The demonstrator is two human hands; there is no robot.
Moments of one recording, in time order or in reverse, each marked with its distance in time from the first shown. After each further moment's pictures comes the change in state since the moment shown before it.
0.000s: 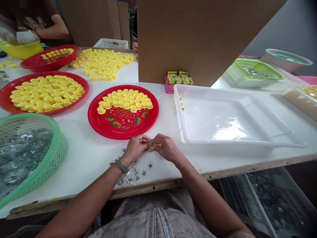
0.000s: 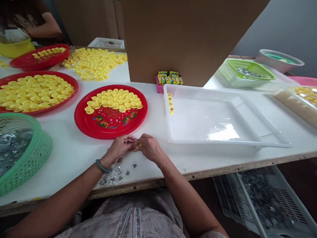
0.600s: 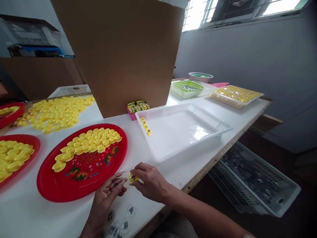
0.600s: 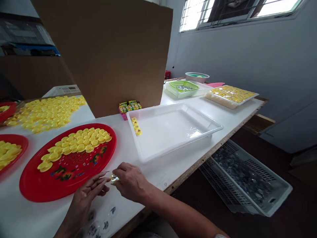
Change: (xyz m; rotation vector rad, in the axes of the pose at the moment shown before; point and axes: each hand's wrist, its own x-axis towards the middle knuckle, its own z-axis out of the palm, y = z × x) left_hand -0.025 0.022 -0.002 0.060 -0.048 0.064; right_hand -0.035 -0.041 -0.039 -0.297 0.240 -0.108
